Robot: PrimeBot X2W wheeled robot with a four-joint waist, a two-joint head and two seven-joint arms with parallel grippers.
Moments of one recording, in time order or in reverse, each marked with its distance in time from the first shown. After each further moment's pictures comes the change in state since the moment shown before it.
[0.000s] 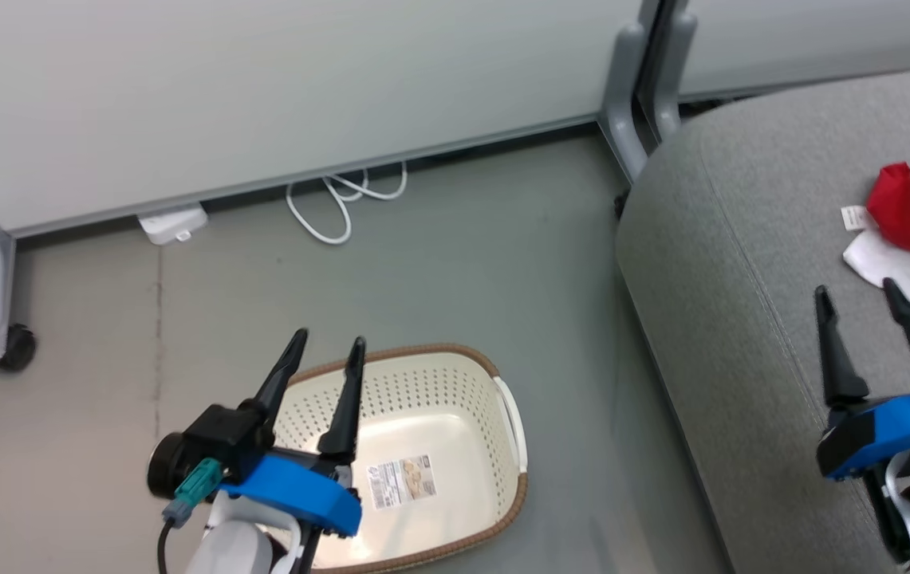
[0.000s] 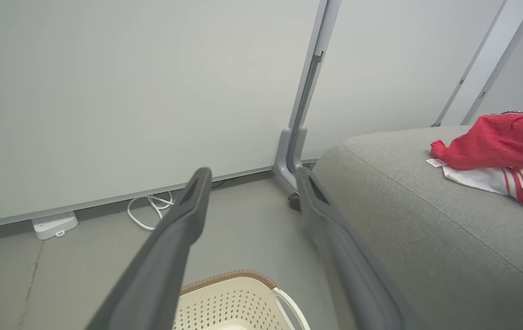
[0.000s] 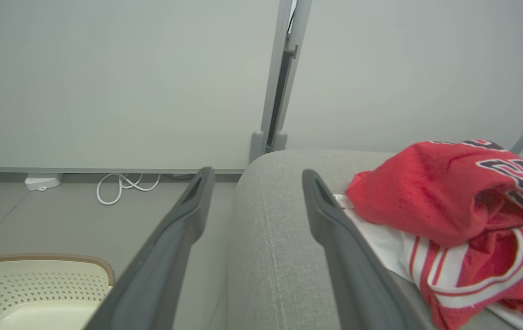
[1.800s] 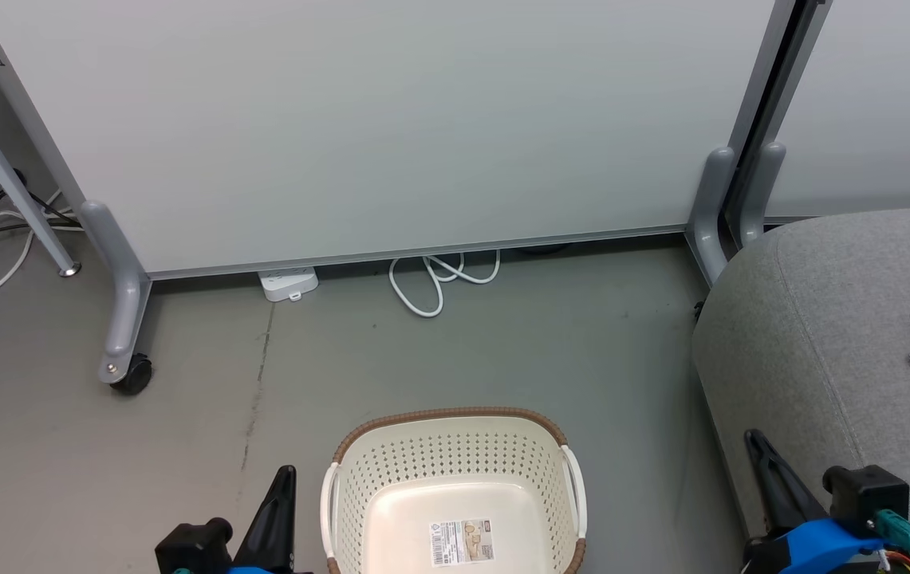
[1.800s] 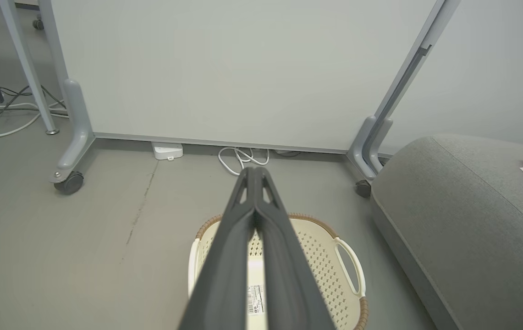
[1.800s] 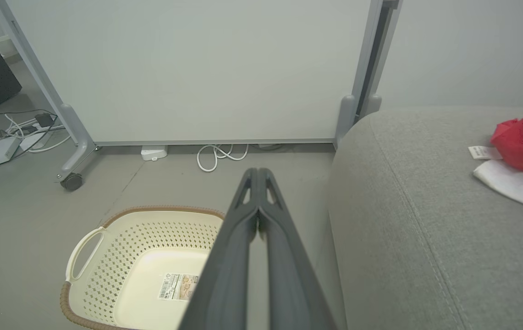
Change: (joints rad) left arm 0.234 -0.043 0.150 0.070 0.020 0.000 0.016; right arm 0.257 0.150 0.084 -0.054 0.007 0.000 0.053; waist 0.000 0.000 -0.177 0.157
